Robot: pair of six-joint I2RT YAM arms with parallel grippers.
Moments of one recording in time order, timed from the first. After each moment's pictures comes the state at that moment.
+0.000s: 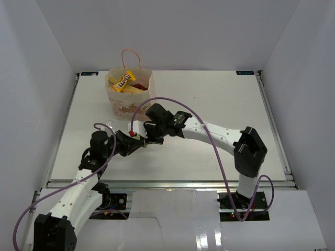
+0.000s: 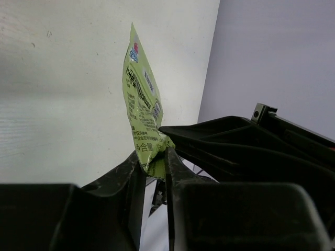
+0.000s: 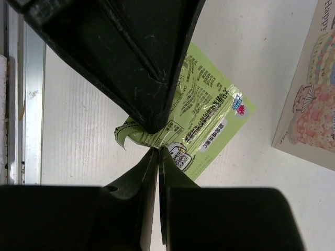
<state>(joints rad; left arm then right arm) -0.20 0.73 0.33 -0.04 0.53 -1.15 1.04 1.82 1.53 -0.60 -0.36 -0.63</state>
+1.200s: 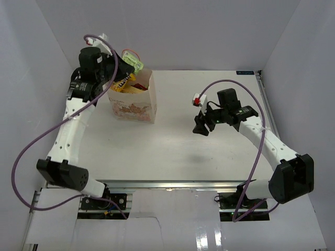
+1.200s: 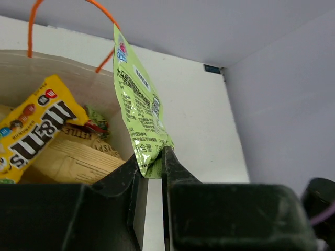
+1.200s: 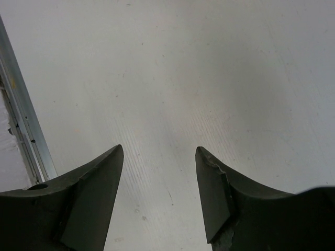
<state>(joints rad) -0.21 1.40 1.67 -0.51 0.25 -0.57 0.41 1.35 1.11 -0.60 -0.66 -0.55</state>
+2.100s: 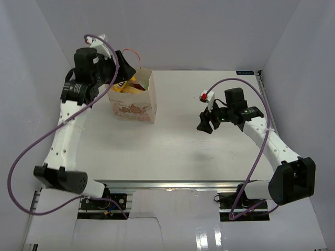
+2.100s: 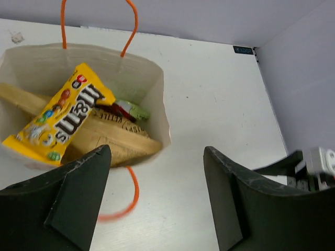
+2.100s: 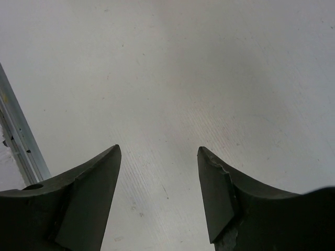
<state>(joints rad) -0.21 1.50 1.84 -0.69 0.21 -0.39 0.32 1.32 1.08 -0.57 -0.68 -0.49</state>
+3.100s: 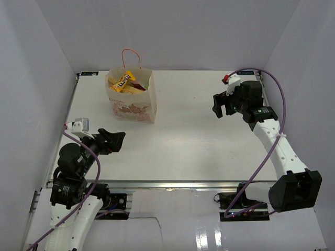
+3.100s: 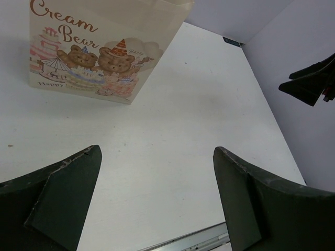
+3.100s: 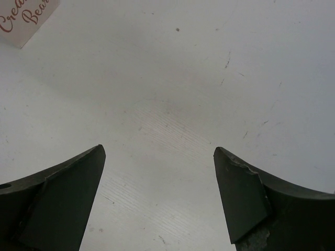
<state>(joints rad) -0.21 0.32 0.75 -0.56 0.15 -0.48 0.18 1.24 1.13 -0.46 -0.28 -0.24</state>
